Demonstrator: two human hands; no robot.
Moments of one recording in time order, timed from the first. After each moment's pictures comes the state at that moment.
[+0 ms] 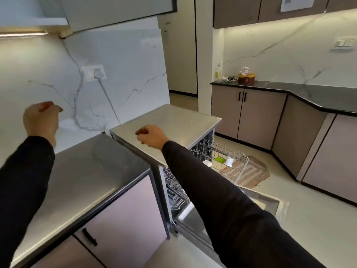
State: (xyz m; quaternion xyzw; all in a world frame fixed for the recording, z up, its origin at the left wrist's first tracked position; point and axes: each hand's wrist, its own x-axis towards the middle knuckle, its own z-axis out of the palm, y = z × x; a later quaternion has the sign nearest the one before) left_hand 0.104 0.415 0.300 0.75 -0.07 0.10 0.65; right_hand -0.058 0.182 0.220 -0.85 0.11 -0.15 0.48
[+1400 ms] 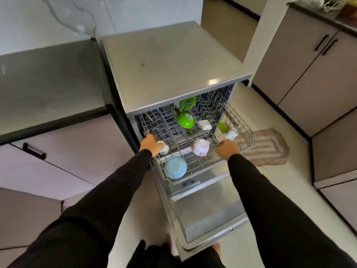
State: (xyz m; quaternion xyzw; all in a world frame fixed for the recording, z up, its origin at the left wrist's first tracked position) left_hand -0.072 0.035 -0.035 0.91 0.05 -0.24 0.35; right_hand -0.166 -0.215 -0.047 -0.87 0.33 0.14 0.33
